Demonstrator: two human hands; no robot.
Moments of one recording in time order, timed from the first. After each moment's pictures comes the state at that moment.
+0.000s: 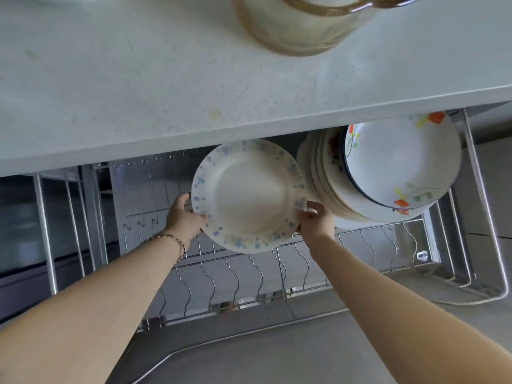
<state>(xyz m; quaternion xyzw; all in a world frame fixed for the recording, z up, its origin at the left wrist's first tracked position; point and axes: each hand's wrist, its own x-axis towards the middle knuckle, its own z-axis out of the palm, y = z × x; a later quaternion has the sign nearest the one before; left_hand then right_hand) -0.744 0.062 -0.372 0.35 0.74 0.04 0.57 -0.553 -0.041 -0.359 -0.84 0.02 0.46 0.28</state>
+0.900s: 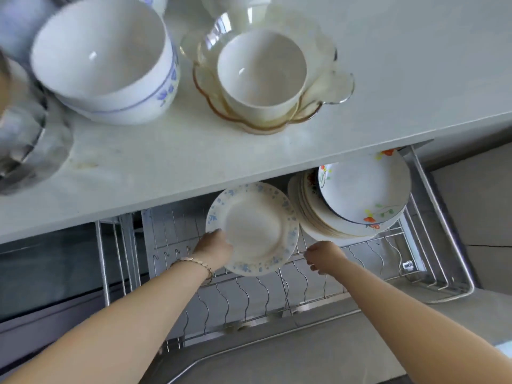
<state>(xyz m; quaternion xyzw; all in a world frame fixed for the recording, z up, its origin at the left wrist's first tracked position) -0.716 0.054 -0.285 0.64 0.59 -0.26 0.41 -0.523 -0.067 -0.302 -0.82 -0.15 0.55 0.02</state>
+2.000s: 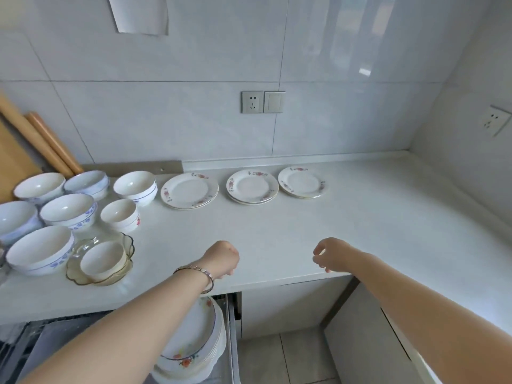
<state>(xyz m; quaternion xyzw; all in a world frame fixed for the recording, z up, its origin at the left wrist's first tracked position) -0.274 -0.063 0.077 0.66 0.58 0.05 0.47 -0.054 -0.158 0.106 -0.83 -0.45 0.32 0.02</state>
